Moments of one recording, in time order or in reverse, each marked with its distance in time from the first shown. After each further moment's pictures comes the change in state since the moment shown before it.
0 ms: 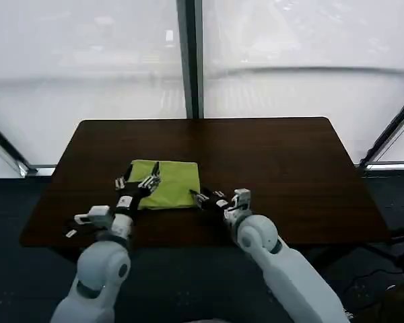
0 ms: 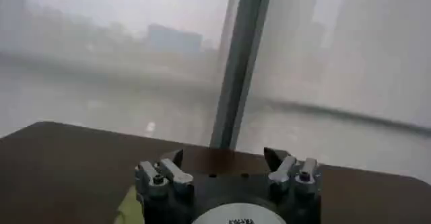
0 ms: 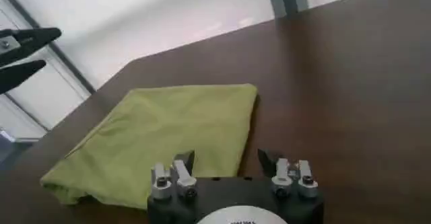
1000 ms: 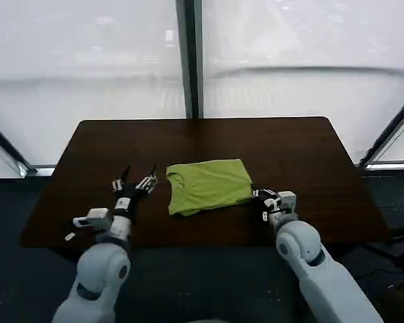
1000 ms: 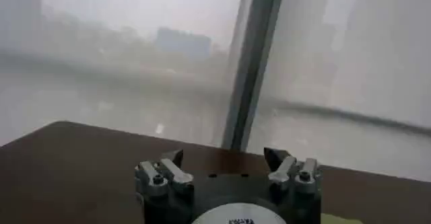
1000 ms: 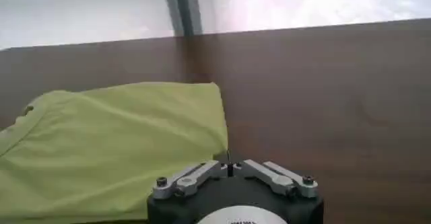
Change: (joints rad) left arm 0.017 -0.013 -0.009 0.011 0.028 -0.031 0.003; right arm -0.175 -0.105 0.252 0.141 -0.188 -0.032 0.132
